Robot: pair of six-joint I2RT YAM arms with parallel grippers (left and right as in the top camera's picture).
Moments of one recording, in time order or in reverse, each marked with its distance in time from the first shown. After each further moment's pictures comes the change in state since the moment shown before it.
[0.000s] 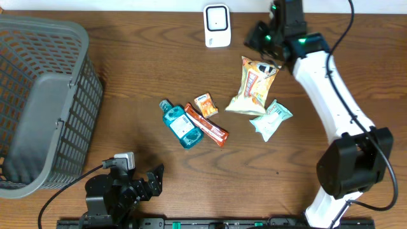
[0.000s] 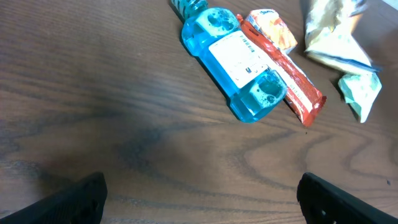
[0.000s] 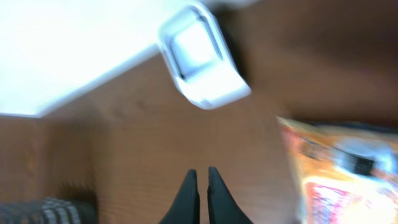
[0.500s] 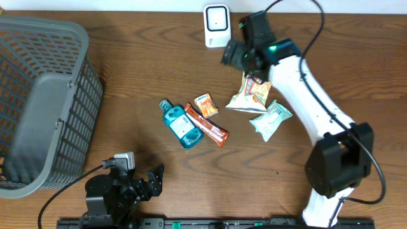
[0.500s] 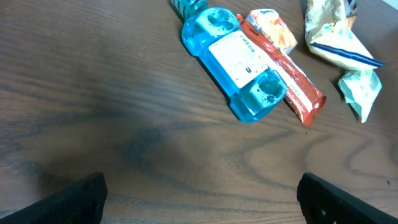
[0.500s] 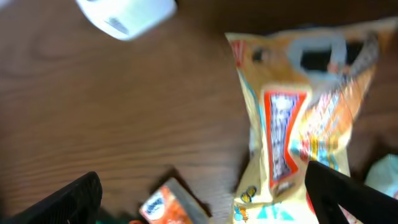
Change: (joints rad) left arm 0.000 0.000 0.000 0.000 0.000 0.000; right arm 0.146 0.048 0.001 -0.296 0.256 0.081
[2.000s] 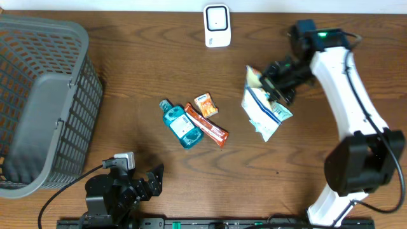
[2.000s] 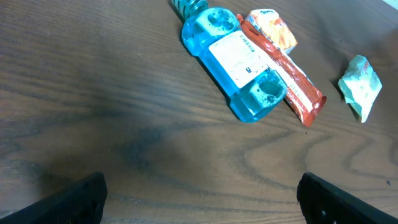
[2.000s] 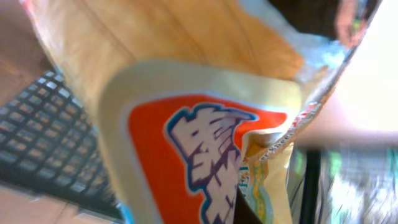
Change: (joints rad) left arm 0.000 0.000 0.000 0.000 0.000 0.000; right arm -0.284 -0.061 0.040 -0.739 -0.792 0.036
